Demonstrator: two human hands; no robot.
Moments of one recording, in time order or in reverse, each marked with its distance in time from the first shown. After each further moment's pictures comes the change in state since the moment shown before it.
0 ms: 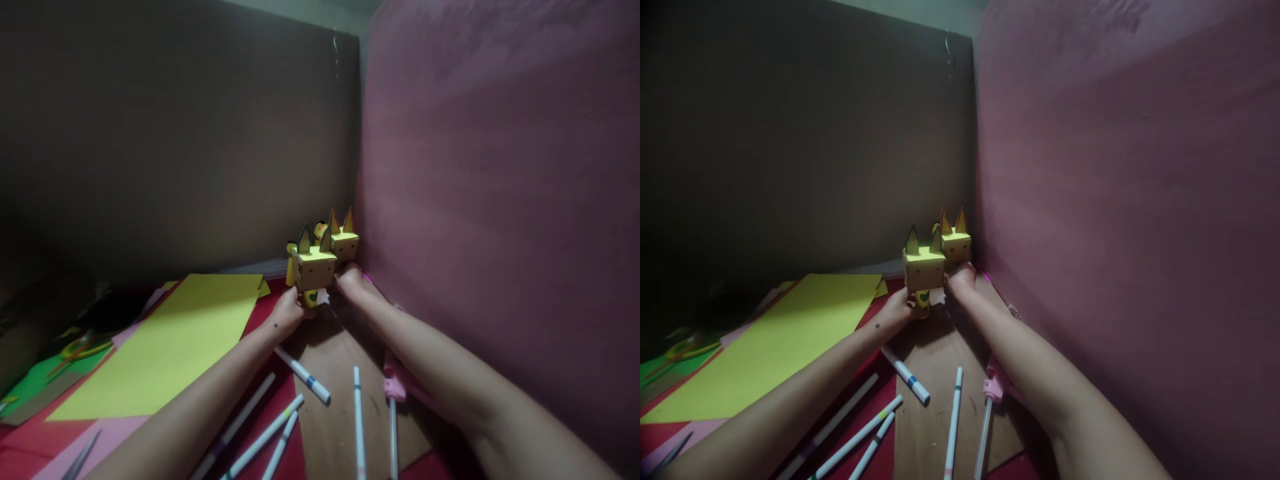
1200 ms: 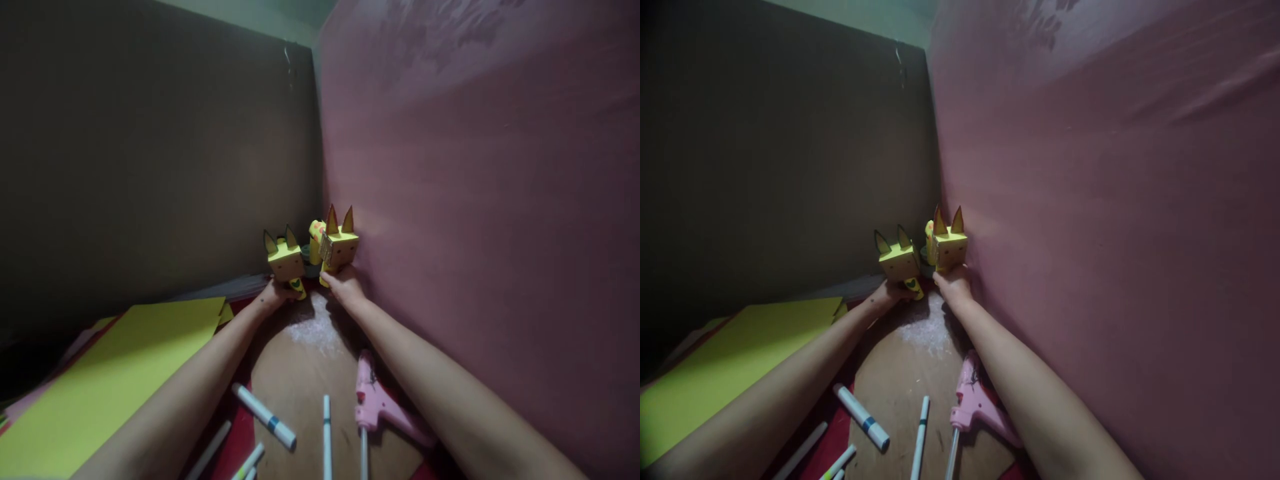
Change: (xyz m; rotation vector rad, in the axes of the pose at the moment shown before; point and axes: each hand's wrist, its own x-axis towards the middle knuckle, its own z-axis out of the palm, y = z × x) left_hand 0.129 -0.022 0.015 0.043 -0.180 -0.026; right_hand 0.008 0.022 -0.056 0.168 -0.005 -0.022
